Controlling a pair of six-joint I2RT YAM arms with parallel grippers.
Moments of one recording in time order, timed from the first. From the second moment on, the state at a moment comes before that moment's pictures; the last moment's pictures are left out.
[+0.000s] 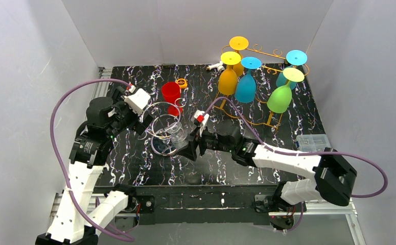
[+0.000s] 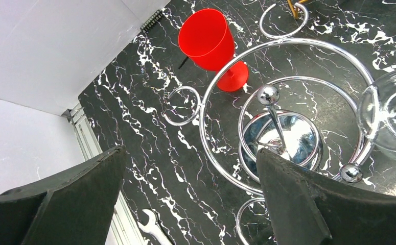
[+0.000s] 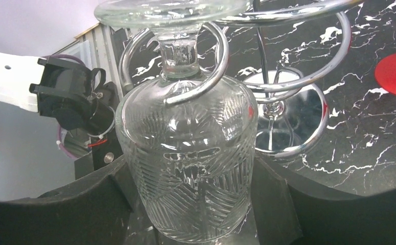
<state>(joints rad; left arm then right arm) -0.26 0.82 1.18 -0.74 0.17 0.53 1.06 1.30 0.77 0.33 -0.28 0.25</state>
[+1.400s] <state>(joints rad) -0.26 0.81 1.20 -0.74 0.19 0.52 1.08 1.39 0.75 0.42 -0.14 0.17</state>
